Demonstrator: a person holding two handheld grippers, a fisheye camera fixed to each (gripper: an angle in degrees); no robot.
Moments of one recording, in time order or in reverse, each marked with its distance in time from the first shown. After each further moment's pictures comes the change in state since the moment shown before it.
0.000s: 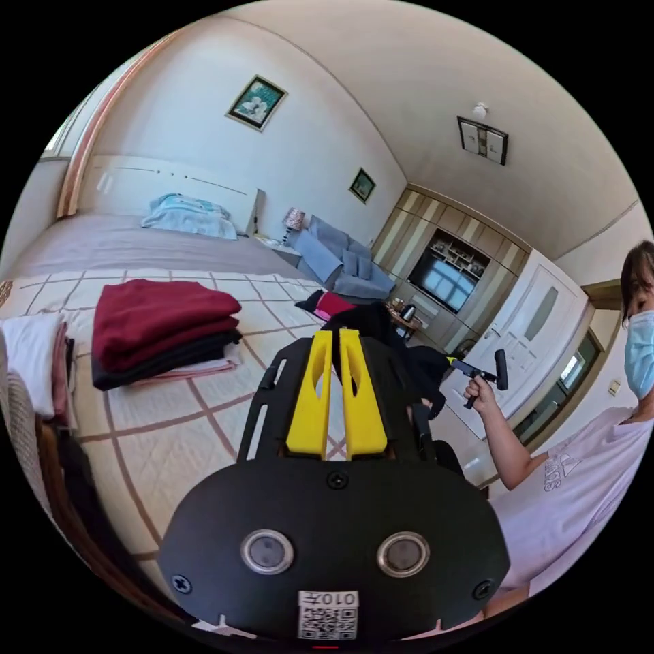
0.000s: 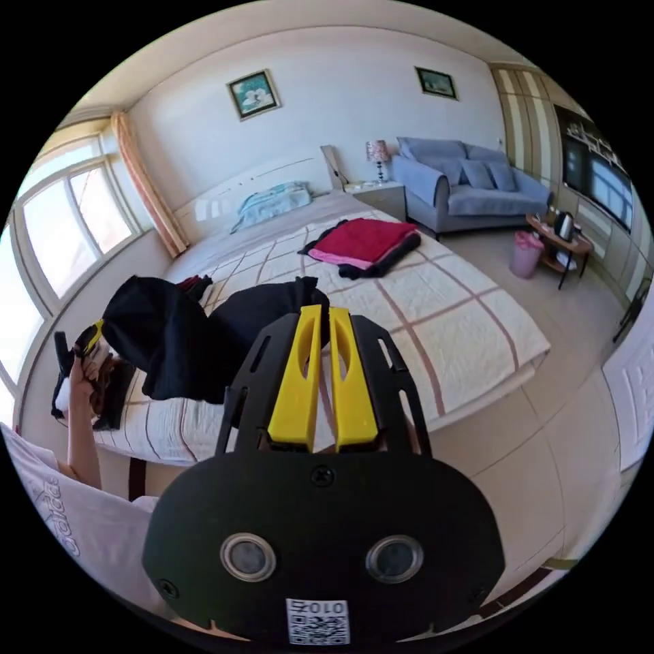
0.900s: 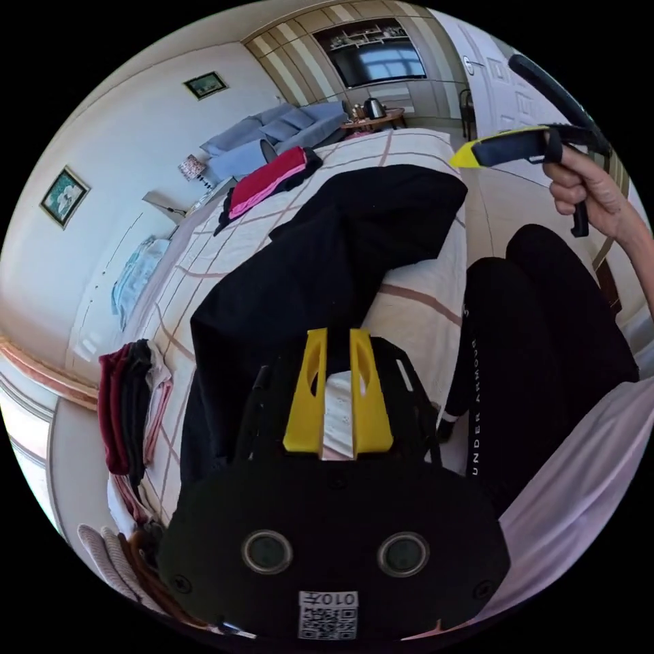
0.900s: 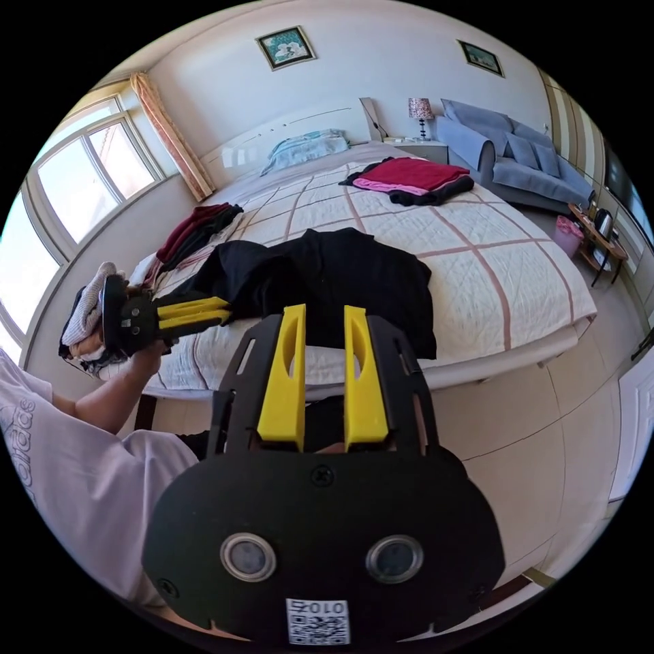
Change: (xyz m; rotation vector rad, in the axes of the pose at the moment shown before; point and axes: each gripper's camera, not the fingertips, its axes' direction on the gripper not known) left arm 0.278 0.148 0.254 -0.574 -0.406 0.784; right arm -0.045 0.096 0.039 -0.165 -0.082 -0.153
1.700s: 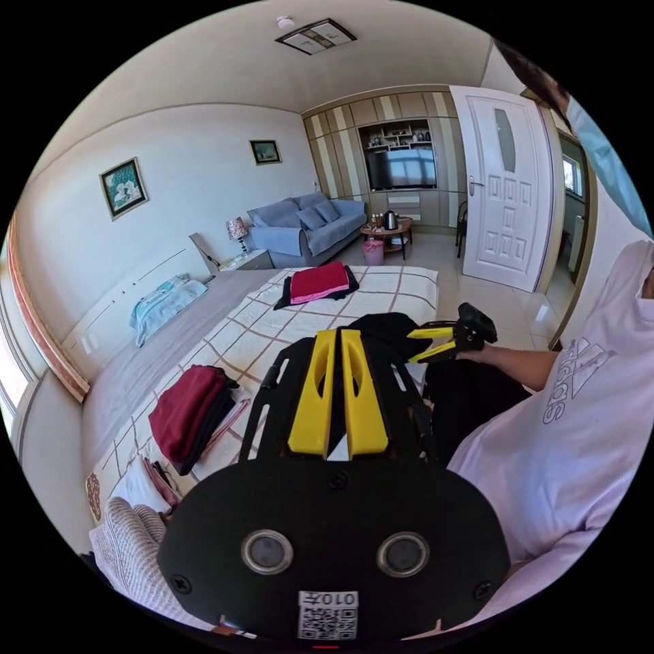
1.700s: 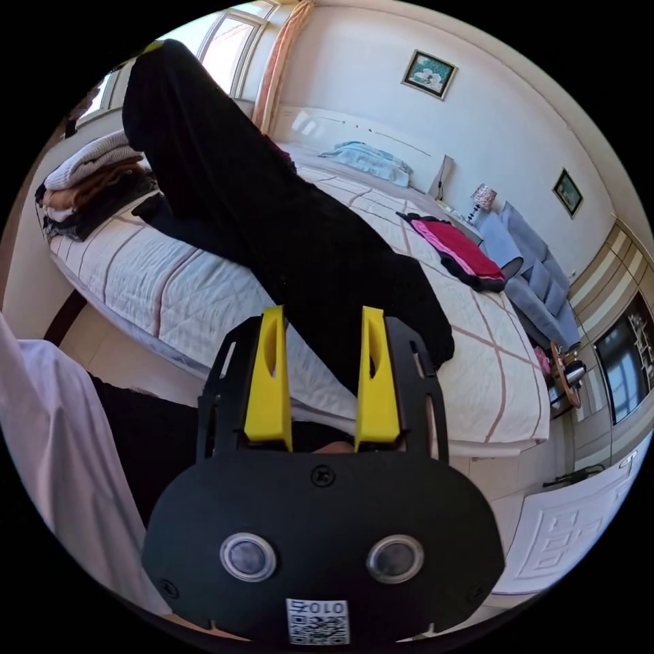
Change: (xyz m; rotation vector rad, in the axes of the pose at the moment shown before) left arm -0.124 0.106 -0.265 0.381 0.083 -0.164; right arm -0.147 0.067 0.072 0.036 0.276 -0.494
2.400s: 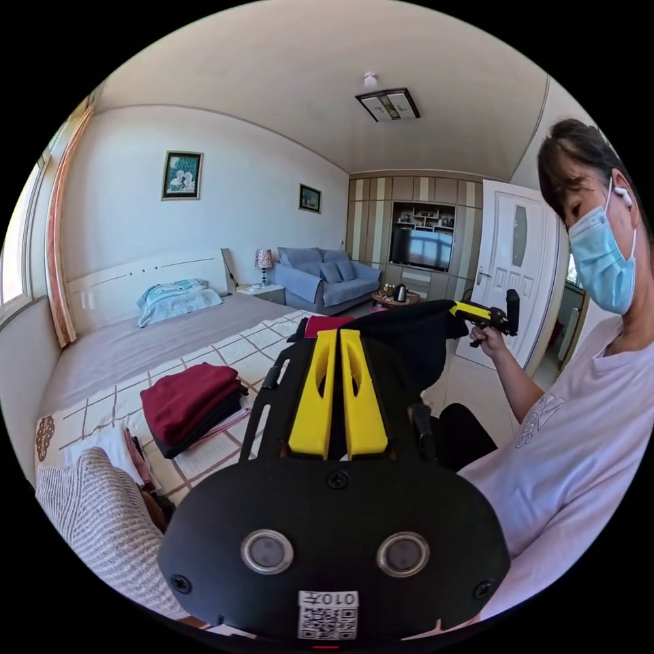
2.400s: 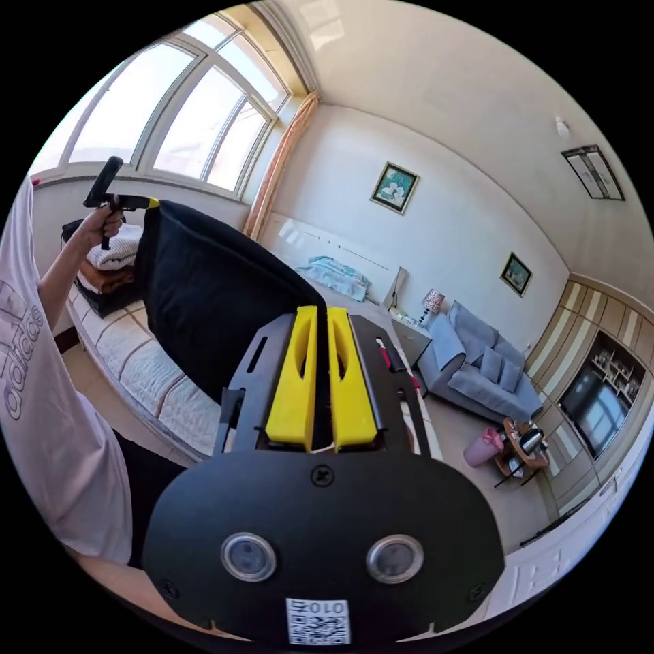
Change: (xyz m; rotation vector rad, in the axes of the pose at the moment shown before) left arm -0.097 0.058 -0.080 0.265 0.047 -0.261; right arm 0.078 -0.034 -0.226 0.449 0.155 -0.075
